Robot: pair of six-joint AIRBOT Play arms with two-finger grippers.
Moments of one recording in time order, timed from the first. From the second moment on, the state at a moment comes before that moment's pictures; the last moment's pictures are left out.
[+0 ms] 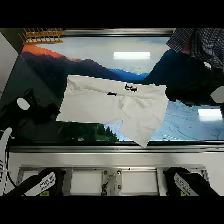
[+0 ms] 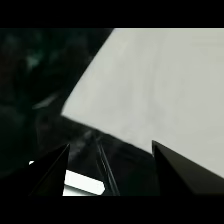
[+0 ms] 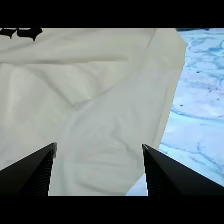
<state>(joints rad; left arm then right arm) 0.23 -1.18 0.76 1.34 -0.94 -1.82 -0.08 -0.99 1.02 -1.30 1.05 1.65</state>
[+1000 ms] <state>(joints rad) 0.17 -1.35 0.83 1.21 -0.75 -1.82 -0.19 -1.00 0.91 -1.39 1.12 1.64</state>
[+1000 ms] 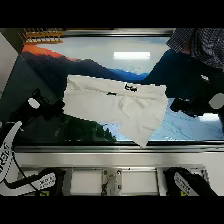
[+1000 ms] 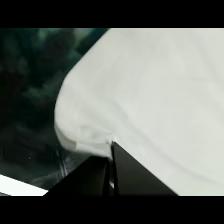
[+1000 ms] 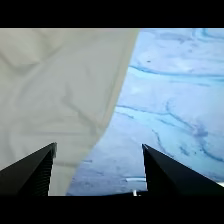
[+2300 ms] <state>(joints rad) 0.19 -1.24 0.95 1.21 -0.80 -1.74 -0.23 -1.31 0.87 -0.90 1.00 1.16</state>
